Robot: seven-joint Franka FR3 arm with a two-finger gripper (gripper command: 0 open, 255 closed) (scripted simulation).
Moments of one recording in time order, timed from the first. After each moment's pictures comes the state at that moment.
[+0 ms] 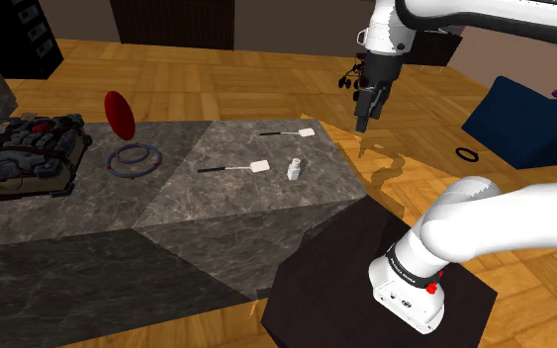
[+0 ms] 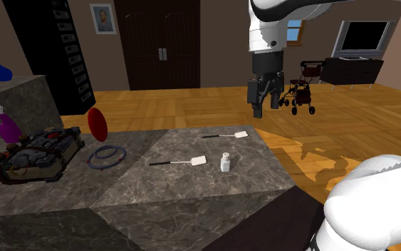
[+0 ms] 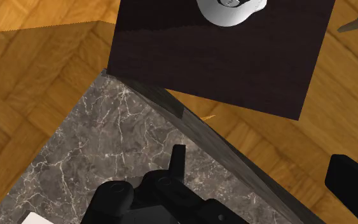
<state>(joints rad) 0.01 -0.74 0.03 -2.36 0.01 1.44 -0.15</state>
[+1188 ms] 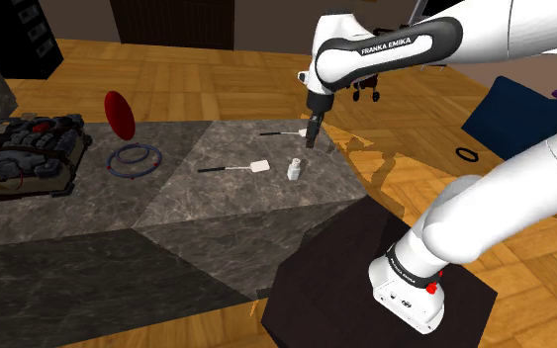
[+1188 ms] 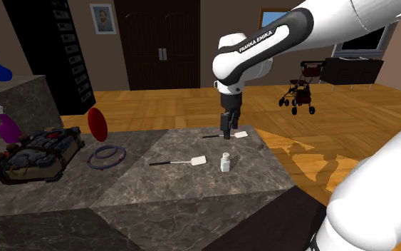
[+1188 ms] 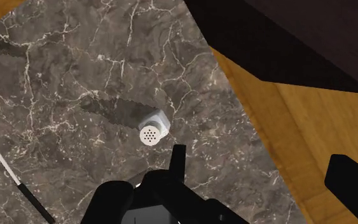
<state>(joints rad) 0.07 -0.29 -0.06 -2.39 -0.03 2.01 -0.49</state>
